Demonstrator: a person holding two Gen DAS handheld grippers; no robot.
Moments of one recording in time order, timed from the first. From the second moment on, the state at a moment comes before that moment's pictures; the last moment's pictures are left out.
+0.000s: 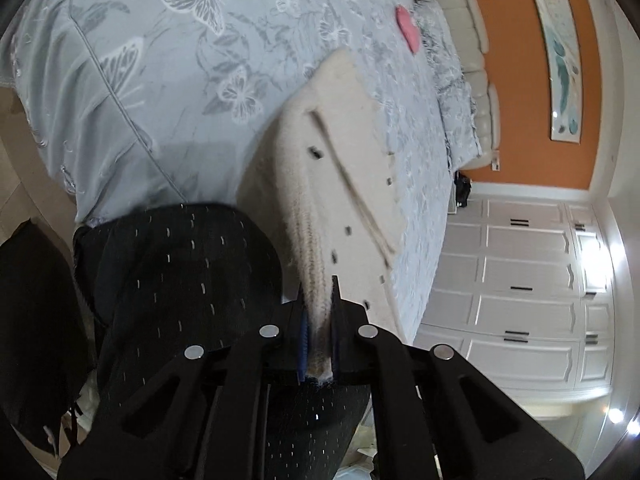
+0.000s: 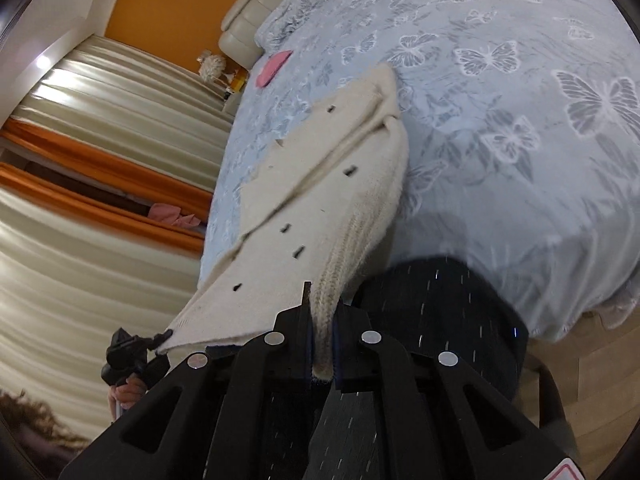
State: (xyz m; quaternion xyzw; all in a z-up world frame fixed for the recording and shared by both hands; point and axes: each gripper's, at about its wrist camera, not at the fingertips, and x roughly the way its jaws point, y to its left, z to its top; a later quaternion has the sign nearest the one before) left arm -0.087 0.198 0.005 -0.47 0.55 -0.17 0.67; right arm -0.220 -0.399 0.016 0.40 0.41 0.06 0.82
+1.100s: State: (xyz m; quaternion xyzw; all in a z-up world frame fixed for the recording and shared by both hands) left arm 0.236 0.073 -0.108 -0.35 0.46 -0.03 0.82; right arm 0.123 -0.487 -0.111 0.48 0.34 -0.07 0.81
